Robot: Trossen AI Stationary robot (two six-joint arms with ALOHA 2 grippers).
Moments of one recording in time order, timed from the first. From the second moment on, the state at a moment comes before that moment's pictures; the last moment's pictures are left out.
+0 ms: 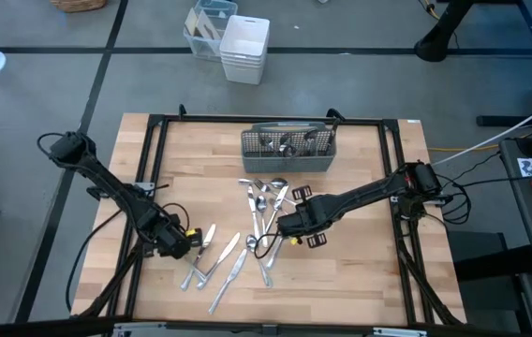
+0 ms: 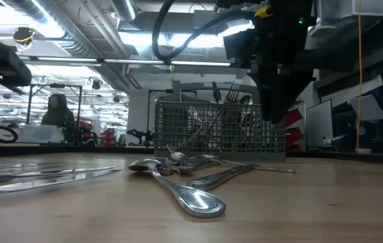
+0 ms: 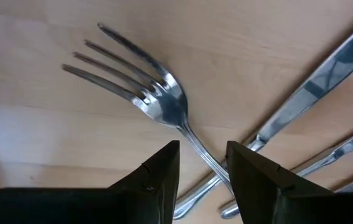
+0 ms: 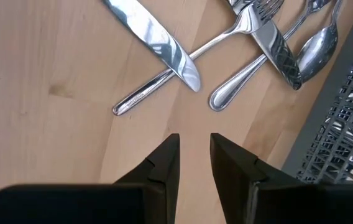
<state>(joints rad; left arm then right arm) -0.66 1.24 0.57 -0.58 0.04 -2.45 0.27 1.90 1.46 -1.10 0.29 -0.06</state>
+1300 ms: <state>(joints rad) -0.66 1.39 0.58 -0.47 0.08 -2.41 0.27 1.90 1.46 -1.15 0.29 -0.06</state>
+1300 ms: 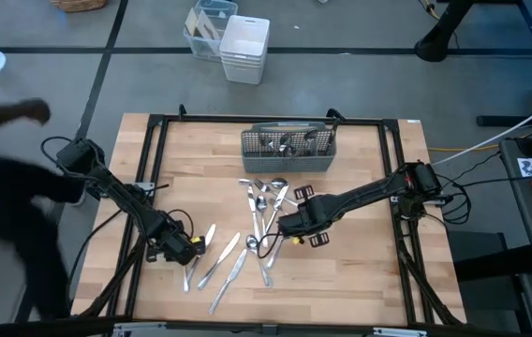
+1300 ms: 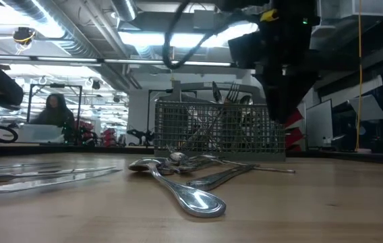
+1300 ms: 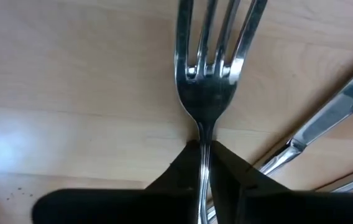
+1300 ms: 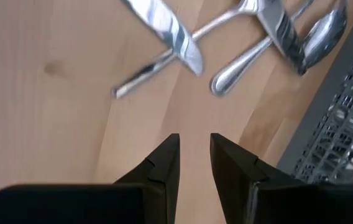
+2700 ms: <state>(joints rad) 0.03 1.19 0.57 0.53 -0.47 -0.69 0.27 1.29 1.20 -1.16 0.51 0.53</state>
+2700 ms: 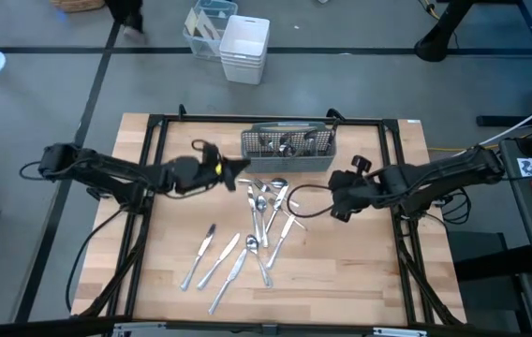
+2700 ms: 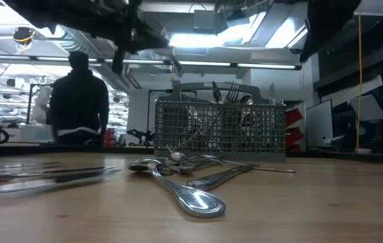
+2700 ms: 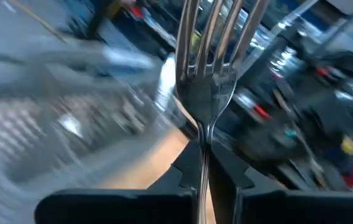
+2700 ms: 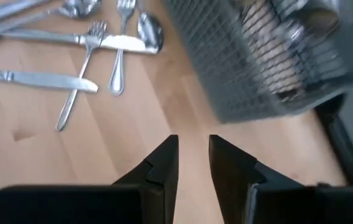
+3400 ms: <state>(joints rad) 0.26 1.42 0.57 0.97 -0.40 -0.25 0.27 1.29 0.89 -0.47 0.49 0.52</state>
